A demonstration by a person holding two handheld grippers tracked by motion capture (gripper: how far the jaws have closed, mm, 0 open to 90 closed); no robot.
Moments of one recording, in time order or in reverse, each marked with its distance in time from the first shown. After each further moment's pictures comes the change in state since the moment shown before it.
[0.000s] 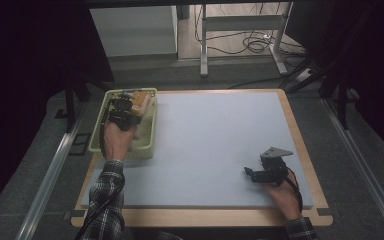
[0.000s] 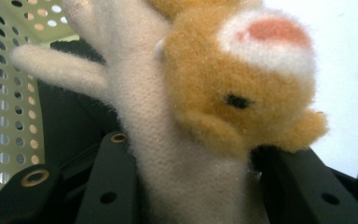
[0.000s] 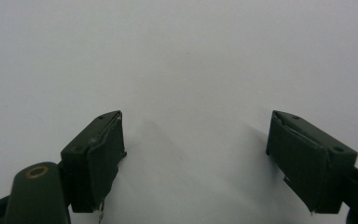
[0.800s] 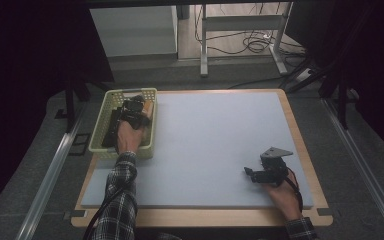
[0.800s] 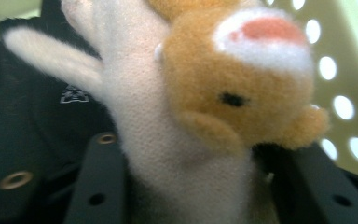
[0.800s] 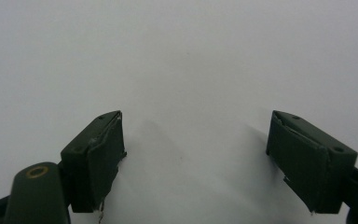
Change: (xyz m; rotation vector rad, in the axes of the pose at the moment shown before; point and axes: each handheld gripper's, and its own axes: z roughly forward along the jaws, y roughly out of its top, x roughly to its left) left arm -0.009 0.014 0.071 0.144 0.047 0.011; right arm 0.000 0.000 0.000 -0.002 0.000 -0.002
